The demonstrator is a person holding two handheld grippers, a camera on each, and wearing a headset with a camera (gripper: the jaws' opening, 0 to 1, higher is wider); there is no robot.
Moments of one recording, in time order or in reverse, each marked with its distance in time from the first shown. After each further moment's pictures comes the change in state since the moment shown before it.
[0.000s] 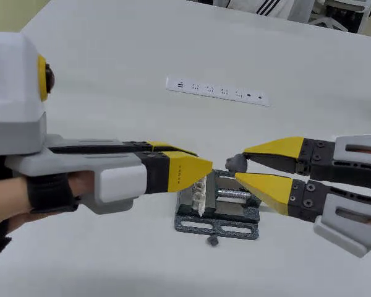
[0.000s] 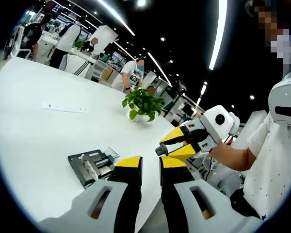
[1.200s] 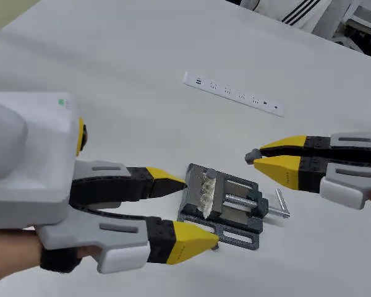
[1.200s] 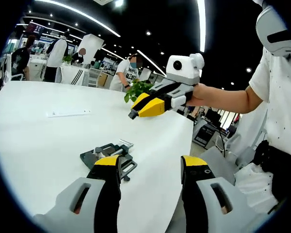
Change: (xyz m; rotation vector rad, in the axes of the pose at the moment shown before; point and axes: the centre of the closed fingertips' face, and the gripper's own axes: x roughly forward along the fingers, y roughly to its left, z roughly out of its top) left arm -0.004 0.026 -0.058 0.229 0.024 0.029; right arm 0.045 -0.048 -0.055 0.211 0.289 0.143
